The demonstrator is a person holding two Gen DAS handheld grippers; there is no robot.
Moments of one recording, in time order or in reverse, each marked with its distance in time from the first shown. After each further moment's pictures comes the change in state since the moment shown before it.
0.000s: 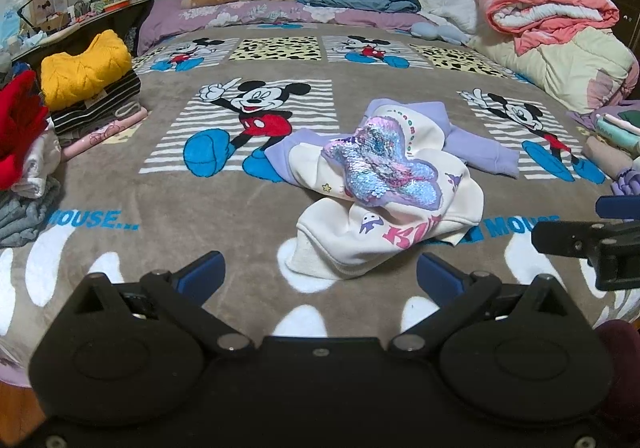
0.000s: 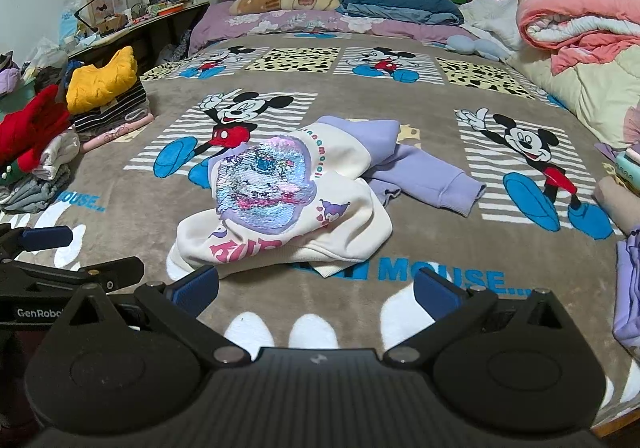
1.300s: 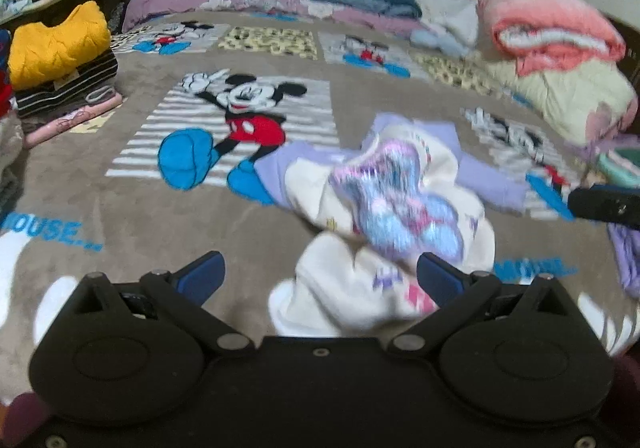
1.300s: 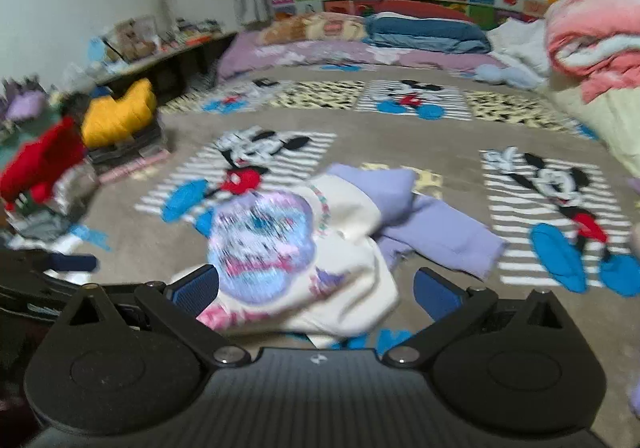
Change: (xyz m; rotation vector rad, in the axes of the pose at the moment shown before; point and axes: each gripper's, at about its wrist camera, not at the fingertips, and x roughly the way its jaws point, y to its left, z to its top) left arm 0.059 0.035 0.034 -0.107 -0.001 -0.111; right arm 0.035 -0.045 0.047 -0.006 -0.098 0.150
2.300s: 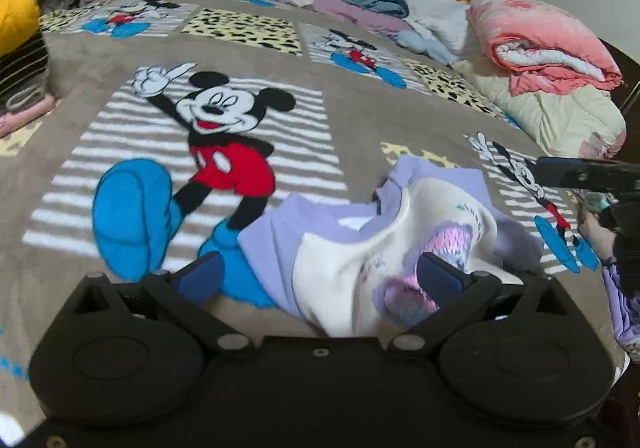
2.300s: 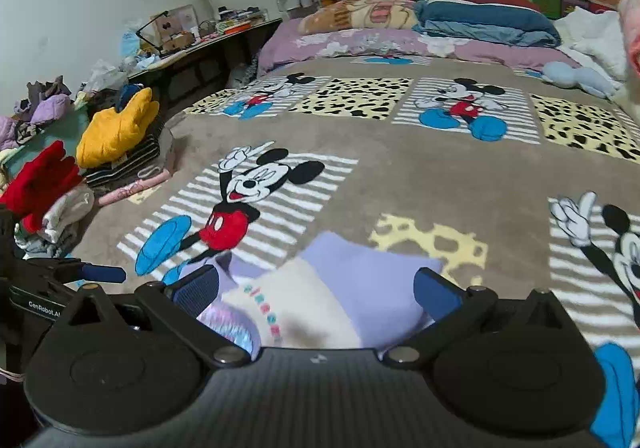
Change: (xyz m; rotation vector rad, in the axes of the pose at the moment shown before) left arm 0.116 0.052 0.074 -0.020 0.066 -0.155; right arm 0.146 -0.074 0.099 -0.079 0.074 0.182
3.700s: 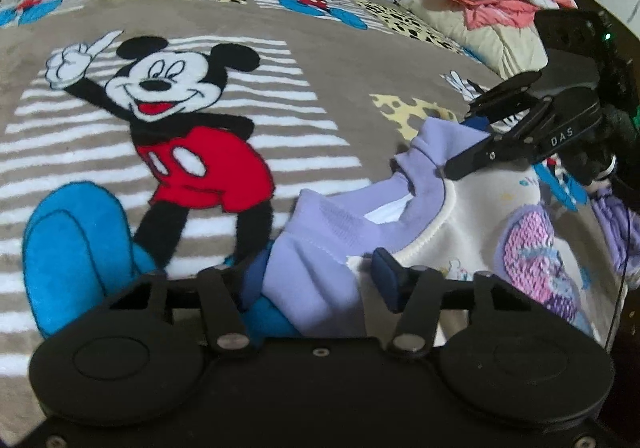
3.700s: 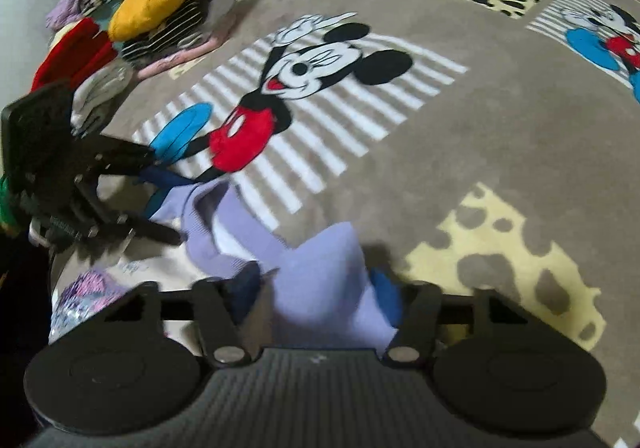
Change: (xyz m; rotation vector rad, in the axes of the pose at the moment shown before) left arm 0.082 0.049 0.026 0.163 0.167 -0.194; right arm 0.154 -0.025 0.034 -0.217 0.440 0.327
